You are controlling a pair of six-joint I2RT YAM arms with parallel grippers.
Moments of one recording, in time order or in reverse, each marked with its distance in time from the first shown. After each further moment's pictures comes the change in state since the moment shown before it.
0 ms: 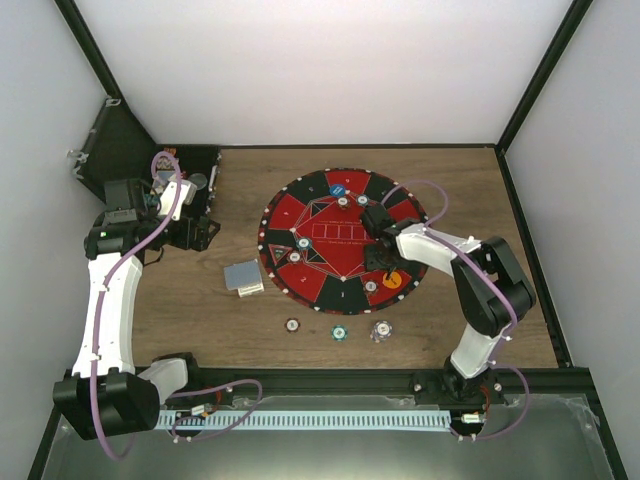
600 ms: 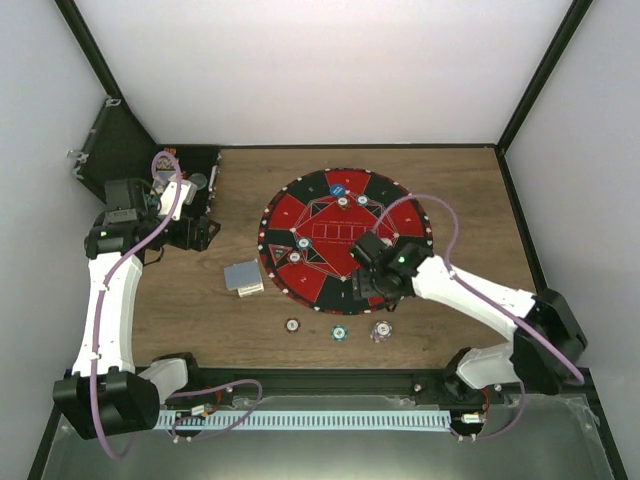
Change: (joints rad) left arm 0.000 0.003 0.000 0.001 0.001 0.001; right arm 0.272 -0.349 -0.062 -0.225 0.015 0.213
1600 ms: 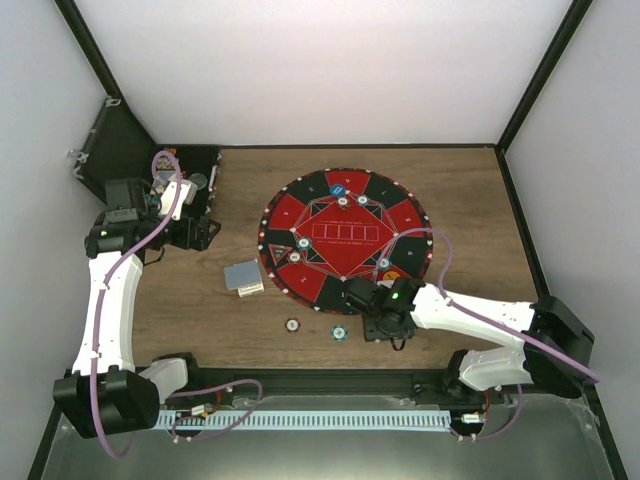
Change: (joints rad) left arm 0.000 0.006 0.000 0.000 0.008 -0.005; right arm 0.255 -0.096 -0.198 -0.138 -0.053 0.304
